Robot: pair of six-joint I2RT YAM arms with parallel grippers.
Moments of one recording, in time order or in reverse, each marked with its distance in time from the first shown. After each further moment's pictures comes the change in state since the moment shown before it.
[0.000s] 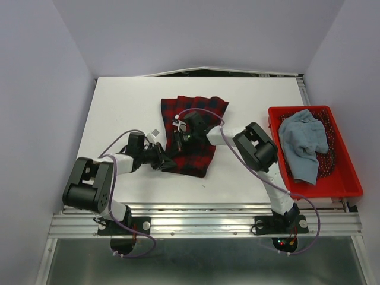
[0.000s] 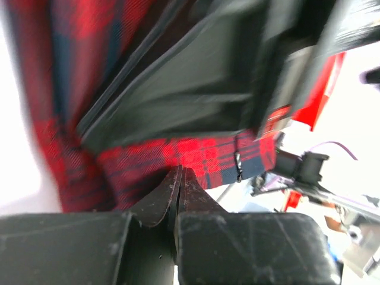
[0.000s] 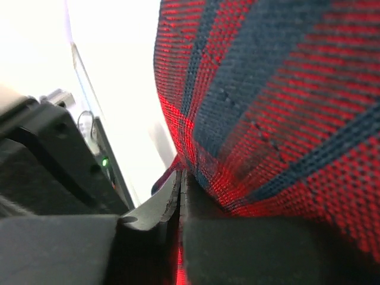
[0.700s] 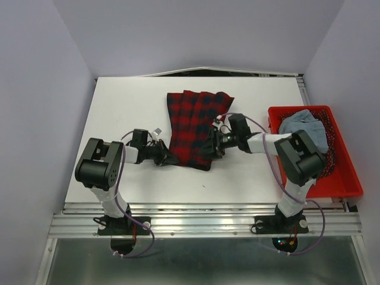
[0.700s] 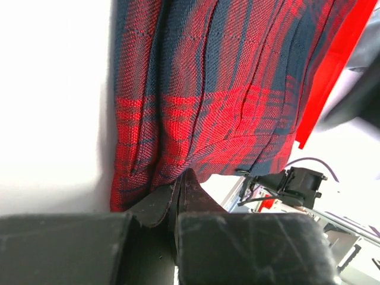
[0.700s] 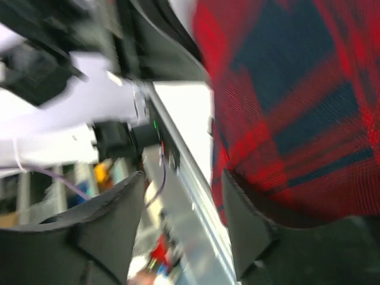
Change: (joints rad) left arm 0.013 0.246 0.106 0.061 0.031 -0.062; right arm -0.283 -0.519 -0.557 0.132 -0.158 0.142
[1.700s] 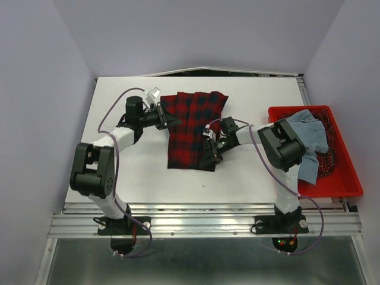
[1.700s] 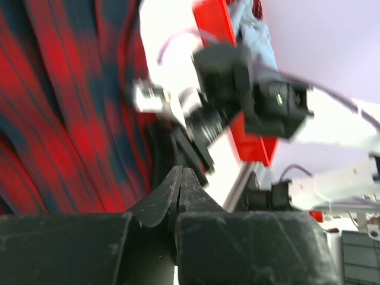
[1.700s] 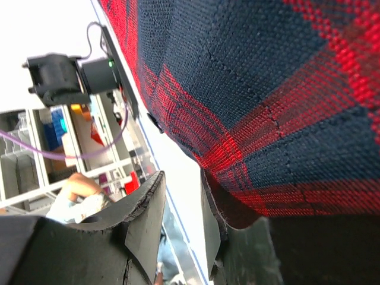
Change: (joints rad) left arm 0.018 -0.183 0.273 0.053 0.064 0.046; right arm 0.031 0.314 0.198 -0.455 -0.118 -0.513
